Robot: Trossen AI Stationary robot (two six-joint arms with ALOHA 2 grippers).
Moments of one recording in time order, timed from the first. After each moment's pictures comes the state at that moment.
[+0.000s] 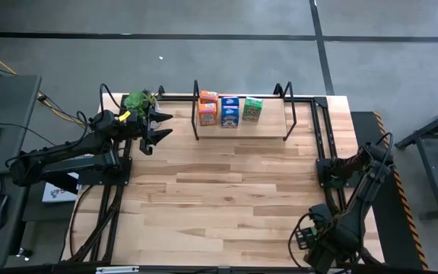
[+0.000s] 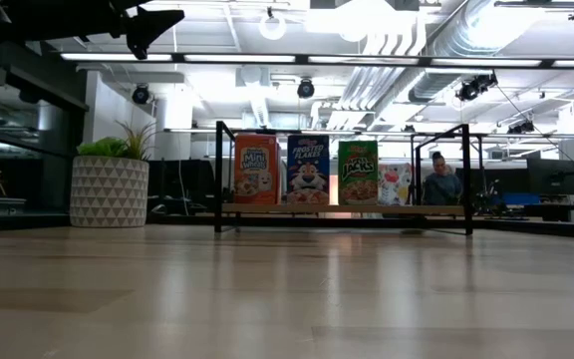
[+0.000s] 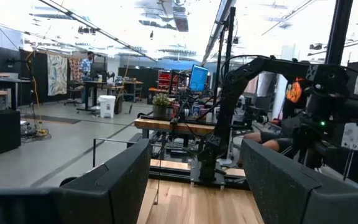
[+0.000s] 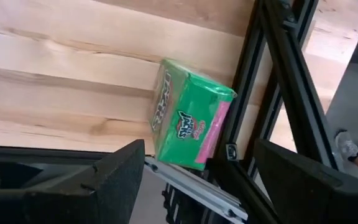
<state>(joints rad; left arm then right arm) 0.44 0.58 0.36 0.47 0.33 -0.15 0.99 1.74 1.63 -1.57 -0.18 2.34</state>
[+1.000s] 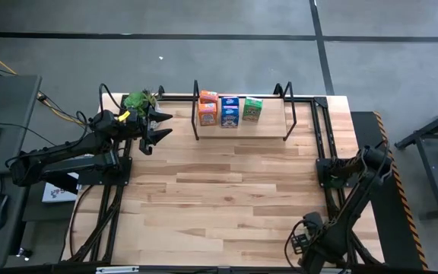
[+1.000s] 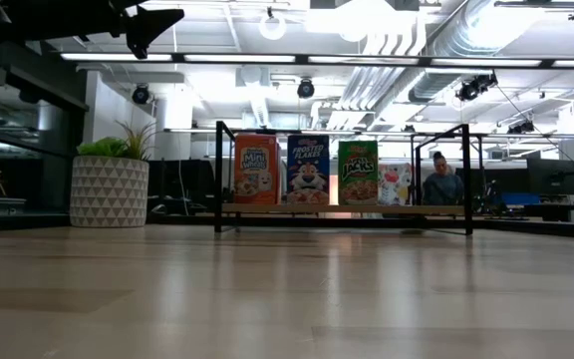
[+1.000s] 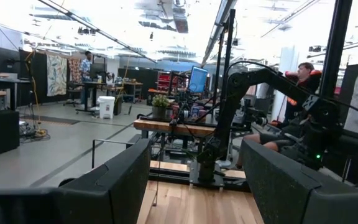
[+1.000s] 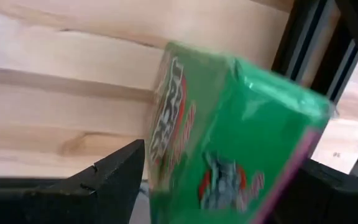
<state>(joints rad) 0.44 0.58 0.36 0.48 0.33 -0.16 1.02 1.78 1.33 -1.21 -0.21 2.36</state>
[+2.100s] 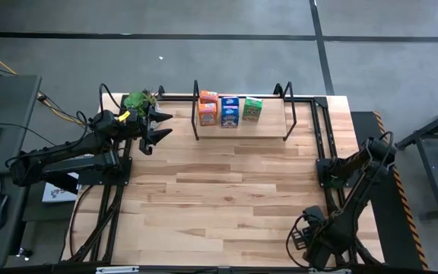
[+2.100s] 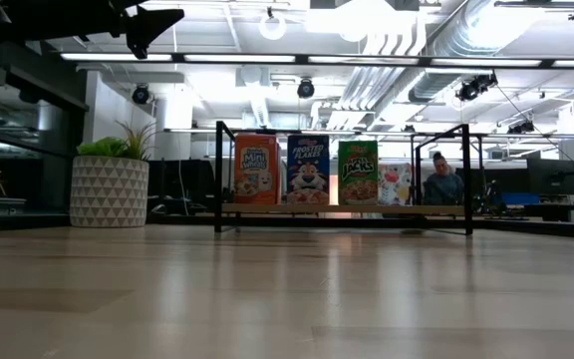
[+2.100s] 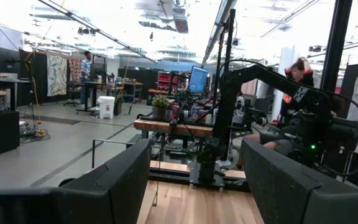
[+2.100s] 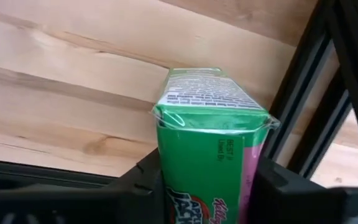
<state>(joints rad) 0.44 0.58 0.36 0.48 0.33 -0.15 1.01 1.67 1.29 -1.22 -0.12 2.29</state>
